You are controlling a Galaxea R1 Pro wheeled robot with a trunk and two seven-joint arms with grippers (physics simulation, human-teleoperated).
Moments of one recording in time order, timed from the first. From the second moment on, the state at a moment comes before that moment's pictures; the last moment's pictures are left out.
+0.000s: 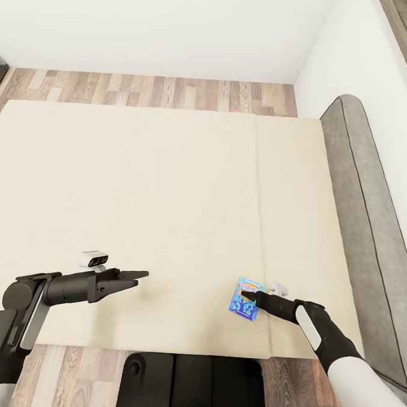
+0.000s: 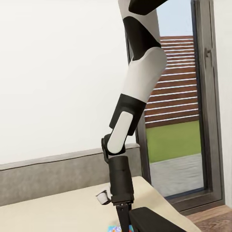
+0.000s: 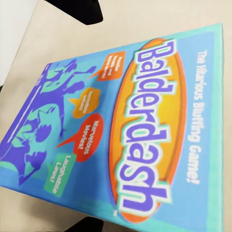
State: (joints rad) left arm -0.47 0.19 0.18 -1.49 0.23 0.97 -1.57; right arm -0.70 -0.15 0.05 -0.67 -0.44 0.57 0.48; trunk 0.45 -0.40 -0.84
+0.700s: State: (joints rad) left arm -0.47 0.19 0.18 -1.49 0.23 0.97 -1.57; right arm -0.70 -0.15 0.05 -0.67 -0.44 0.57 0.48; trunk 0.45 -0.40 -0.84
